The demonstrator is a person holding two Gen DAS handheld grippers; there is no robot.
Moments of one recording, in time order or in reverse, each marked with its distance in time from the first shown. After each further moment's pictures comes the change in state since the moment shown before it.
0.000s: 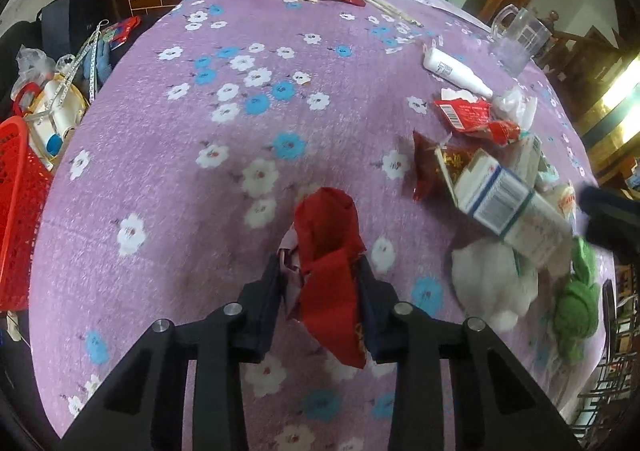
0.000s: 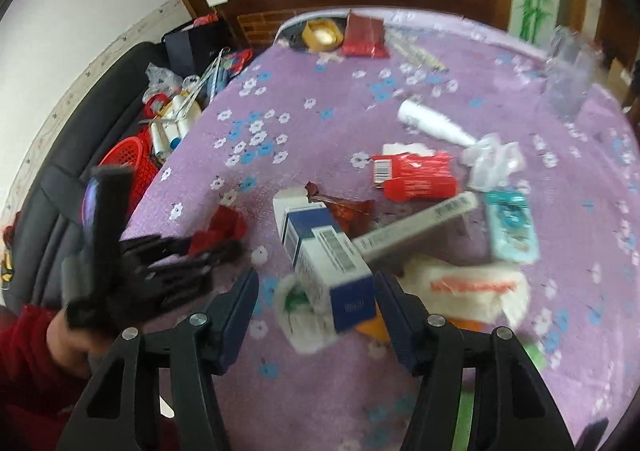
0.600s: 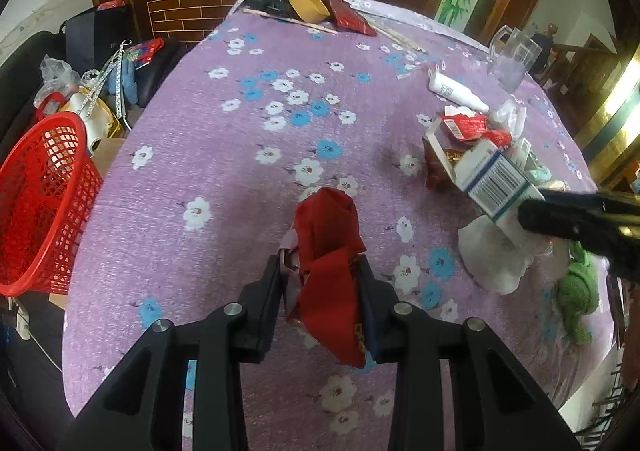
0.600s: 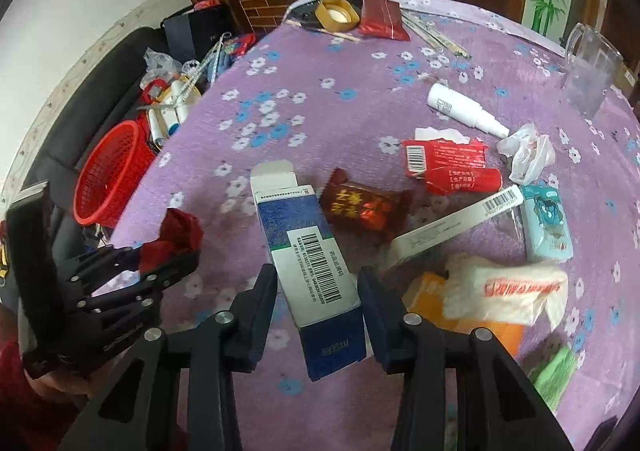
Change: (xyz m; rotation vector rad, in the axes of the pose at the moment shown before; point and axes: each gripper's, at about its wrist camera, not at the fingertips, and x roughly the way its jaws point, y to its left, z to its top) left arm -0.043 0.018 -0.028 -0.003 -0.113 0.043; right arm 0.014 0.038 -0.013 0.000 0.003 0.001
